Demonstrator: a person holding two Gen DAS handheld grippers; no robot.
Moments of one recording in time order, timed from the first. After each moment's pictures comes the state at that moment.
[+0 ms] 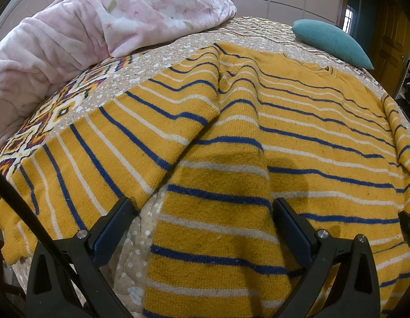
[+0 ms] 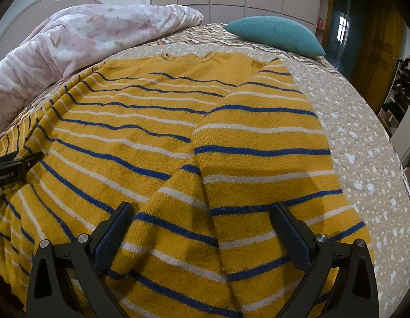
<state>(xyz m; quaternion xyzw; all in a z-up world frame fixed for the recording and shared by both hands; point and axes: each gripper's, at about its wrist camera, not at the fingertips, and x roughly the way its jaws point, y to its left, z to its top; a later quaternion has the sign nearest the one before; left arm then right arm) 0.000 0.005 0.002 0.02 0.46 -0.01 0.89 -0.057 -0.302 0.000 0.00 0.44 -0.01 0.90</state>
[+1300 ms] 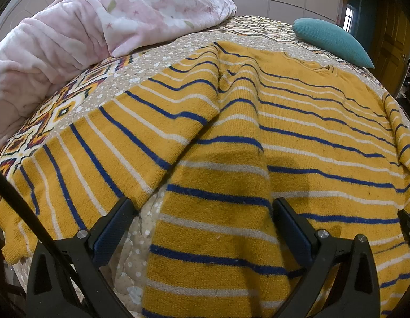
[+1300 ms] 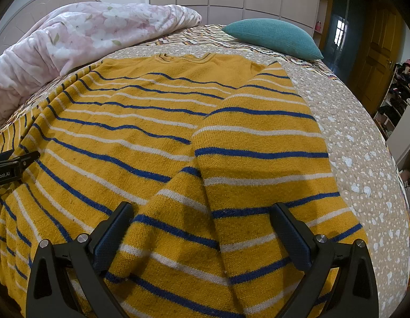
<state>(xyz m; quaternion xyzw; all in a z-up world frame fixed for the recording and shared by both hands) 0.003 0.004 0.002 0.00 0.47 -0.02 0.88 -0.057 -0.297 -0.002 -0.03 0.45 -0.02 0.89</state>
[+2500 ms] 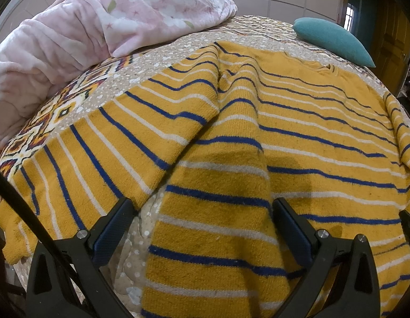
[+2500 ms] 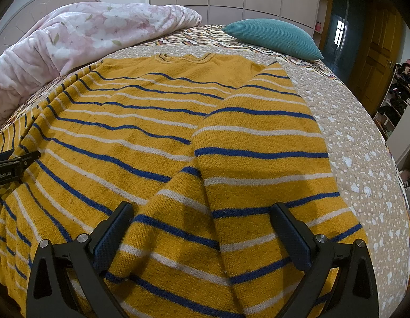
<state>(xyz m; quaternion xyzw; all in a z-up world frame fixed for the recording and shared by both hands) 0.003 0.002 0.002 0.00 0.47 -0.02 0.88 -0.057 -0.297 -0.002 -0.03 0.45 -0.02 0.89</state>
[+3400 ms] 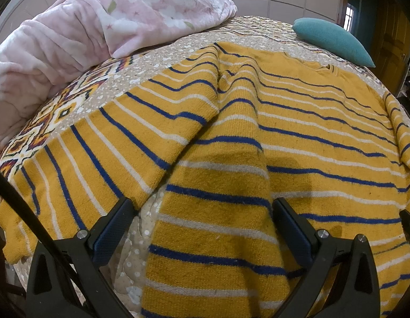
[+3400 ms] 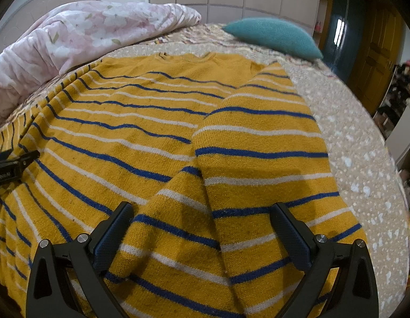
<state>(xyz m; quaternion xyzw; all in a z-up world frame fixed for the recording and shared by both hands) 0.002 0.006 0.003 -0.01 0.47 -0.02 0.88 -0.052 -0.302 0.000 -0.01 0.47 -0.01 0.88</state>
